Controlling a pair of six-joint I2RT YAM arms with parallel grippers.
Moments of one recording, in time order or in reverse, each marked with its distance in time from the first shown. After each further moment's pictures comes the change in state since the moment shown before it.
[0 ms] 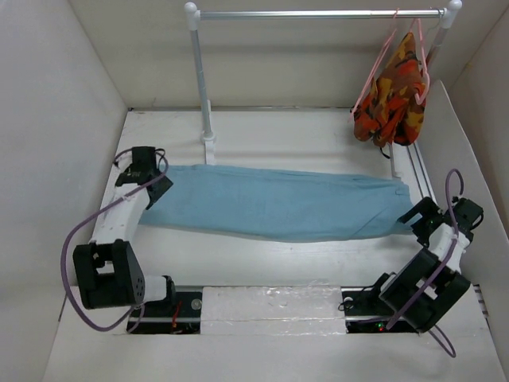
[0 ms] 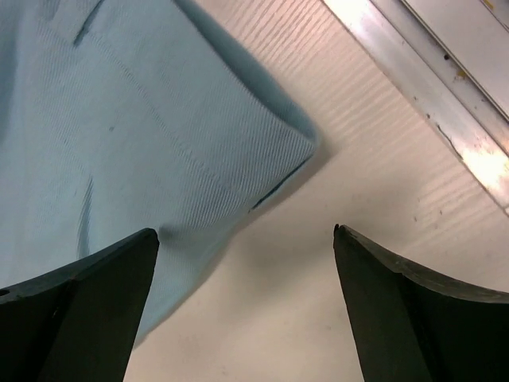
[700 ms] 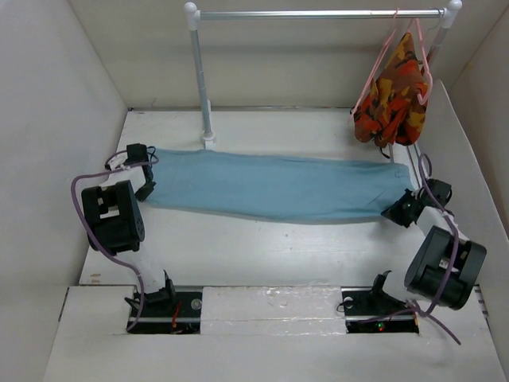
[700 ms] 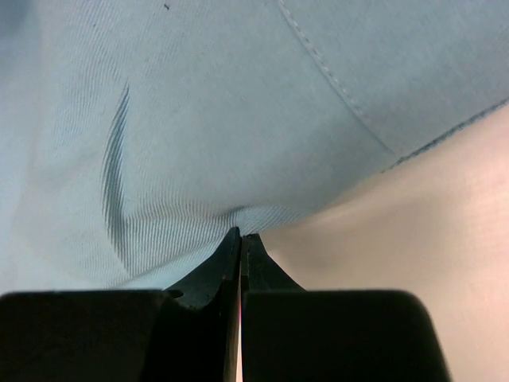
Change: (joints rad) left arm 0.085 0.442 0.137 0.212 -0.111 0.022; right arm 0.290 0.292 0.066 0.258 0.004 0.162
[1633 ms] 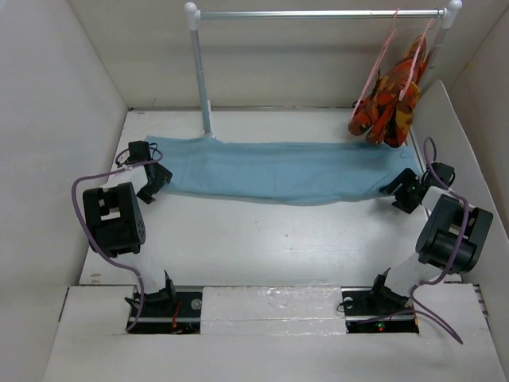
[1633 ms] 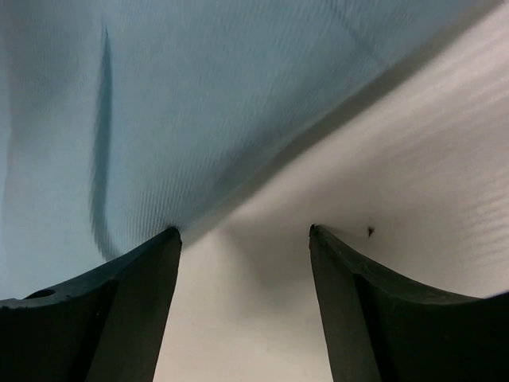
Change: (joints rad) left arm -0.024 -0.048 -0.025 0.019 0.293 -0.035; right arm -0.007 0.215 0.159 0.036 -0.070 0.011
